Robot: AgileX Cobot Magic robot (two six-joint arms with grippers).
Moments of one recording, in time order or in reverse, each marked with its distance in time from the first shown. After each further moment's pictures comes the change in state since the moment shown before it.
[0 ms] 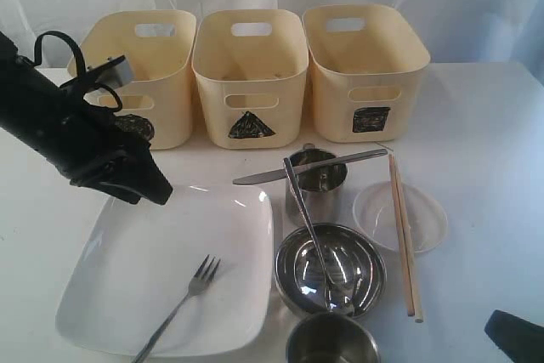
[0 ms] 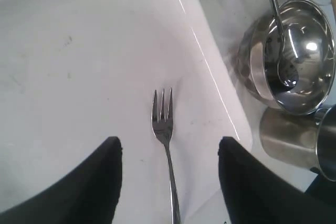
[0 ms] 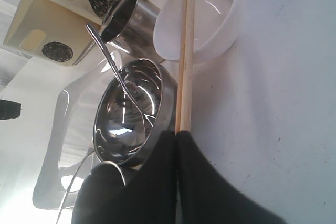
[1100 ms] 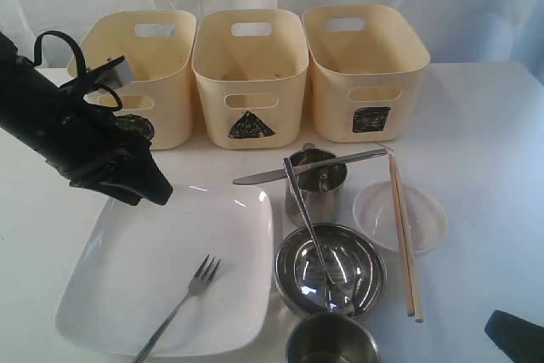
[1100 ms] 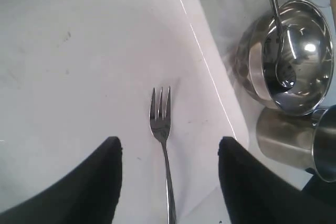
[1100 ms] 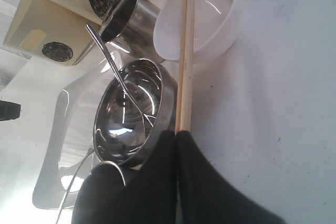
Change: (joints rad) left arm 0.000 0.000 0.000 0.000 0.004 -0.022; right arm 0.000 0.000 0.000 0.000 0.000 0.000
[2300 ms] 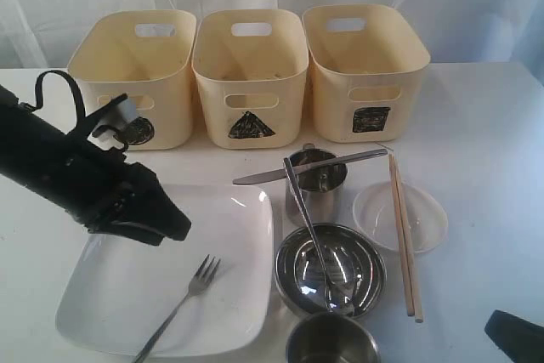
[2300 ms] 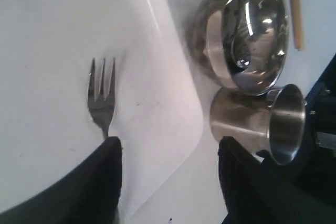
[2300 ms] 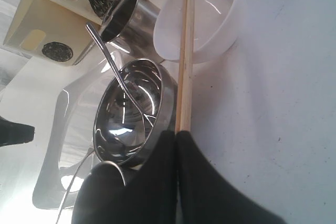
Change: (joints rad) left arm 0.000 0.000 0.184 -0.249 0.003 0.179; right arm 0.000 0.000 0.000 0.000 0.000 0.000
